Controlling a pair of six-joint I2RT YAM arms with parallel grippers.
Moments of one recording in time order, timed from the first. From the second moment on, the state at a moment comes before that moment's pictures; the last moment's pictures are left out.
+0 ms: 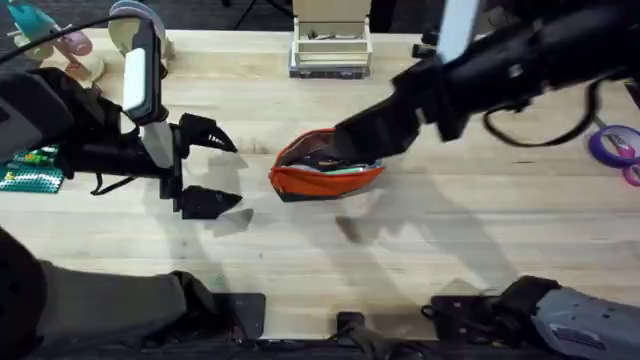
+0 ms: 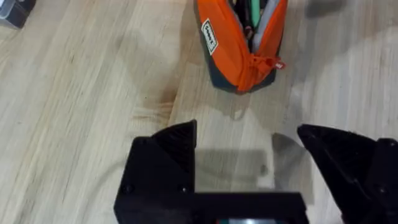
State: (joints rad) left arm 0.49 1.53 0.90 -1.20 0.87 1.90; right arm 0.57 1.27 1.39 -1.04 -0.53 0.03
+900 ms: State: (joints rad) left arm 0.49 1.53 0.90 -1.20 0.87 1.90; right arm 0.93 1.45 1.31 -0.82 -0.24 0.40
